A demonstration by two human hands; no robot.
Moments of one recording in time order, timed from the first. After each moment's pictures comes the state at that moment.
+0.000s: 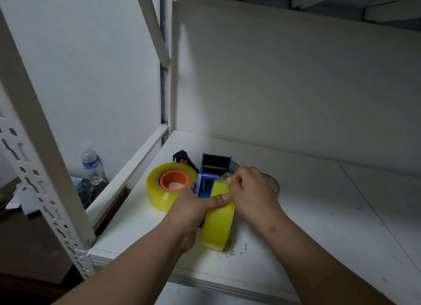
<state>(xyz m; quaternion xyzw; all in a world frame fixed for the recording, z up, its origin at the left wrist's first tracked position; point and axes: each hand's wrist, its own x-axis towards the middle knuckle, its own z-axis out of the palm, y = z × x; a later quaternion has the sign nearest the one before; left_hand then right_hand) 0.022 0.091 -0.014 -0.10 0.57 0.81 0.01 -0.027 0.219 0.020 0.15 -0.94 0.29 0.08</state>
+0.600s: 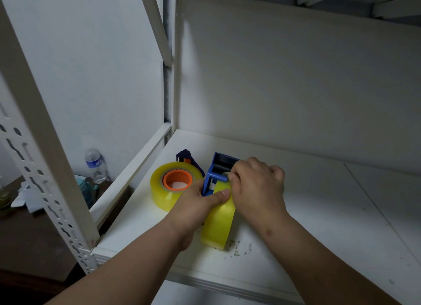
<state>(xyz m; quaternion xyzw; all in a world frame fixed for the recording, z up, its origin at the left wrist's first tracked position) 0.022 0.084 -0.012 -0.06 0.65 0.75 0.02 -0.031 0.216 0.014 0.20 -0.93 0.12 0.29</state>
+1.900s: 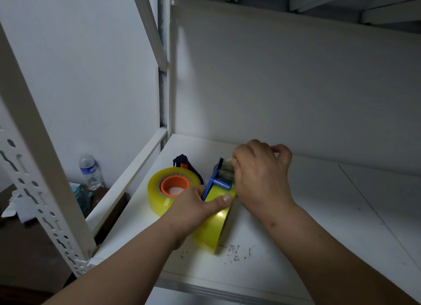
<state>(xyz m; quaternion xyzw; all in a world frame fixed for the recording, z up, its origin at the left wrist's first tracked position) 0.014 0.071 -0.010 -0.03 0.74 0.67 0.03 -0.032 0.212 0.052 0.22 -0.90 0.08 0.38</state>
